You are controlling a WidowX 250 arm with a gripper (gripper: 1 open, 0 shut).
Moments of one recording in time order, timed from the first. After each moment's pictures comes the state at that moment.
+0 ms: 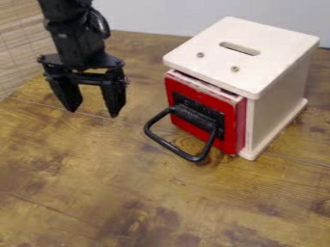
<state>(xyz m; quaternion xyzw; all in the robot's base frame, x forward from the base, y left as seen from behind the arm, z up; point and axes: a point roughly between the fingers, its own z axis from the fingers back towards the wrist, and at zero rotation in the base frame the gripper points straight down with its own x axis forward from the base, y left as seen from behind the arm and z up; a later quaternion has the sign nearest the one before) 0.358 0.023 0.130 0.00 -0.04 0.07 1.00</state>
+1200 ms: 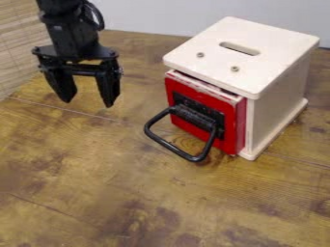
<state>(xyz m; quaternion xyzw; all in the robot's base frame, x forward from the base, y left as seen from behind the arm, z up) 0.367 0.034 0.135 0.01 -0.05 0.09 0.99</state>
